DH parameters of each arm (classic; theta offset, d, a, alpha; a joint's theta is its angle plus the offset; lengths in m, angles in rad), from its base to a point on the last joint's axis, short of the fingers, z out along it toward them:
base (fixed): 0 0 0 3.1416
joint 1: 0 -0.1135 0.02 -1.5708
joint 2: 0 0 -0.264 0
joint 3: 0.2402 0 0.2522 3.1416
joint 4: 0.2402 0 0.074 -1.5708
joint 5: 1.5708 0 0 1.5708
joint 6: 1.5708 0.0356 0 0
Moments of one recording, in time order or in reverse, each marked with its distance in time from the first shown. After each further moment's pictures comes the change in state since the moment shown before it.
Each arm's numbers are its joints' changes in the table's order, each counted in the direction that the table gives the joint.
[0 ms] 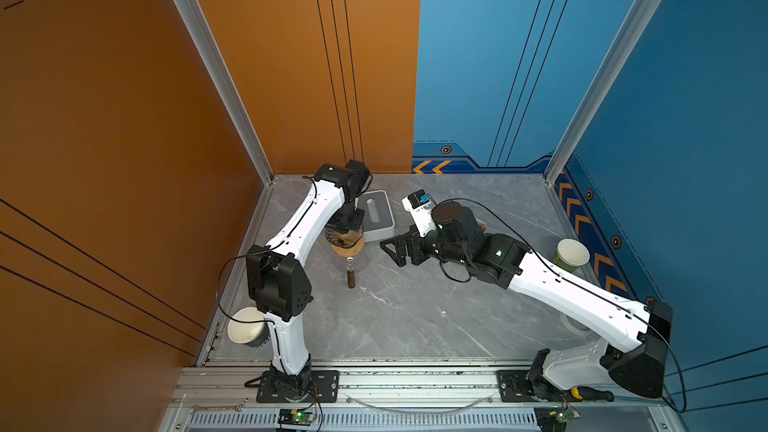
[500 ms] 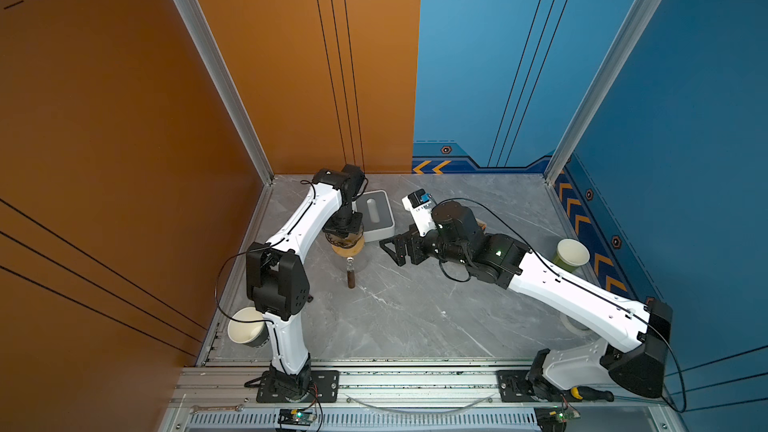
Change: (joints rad) left arm -0.031 0.001 -0.078 -0.078 0.075 -0.029; right arm -0.001 0.000 0.000 -0.010 0.000 0.007
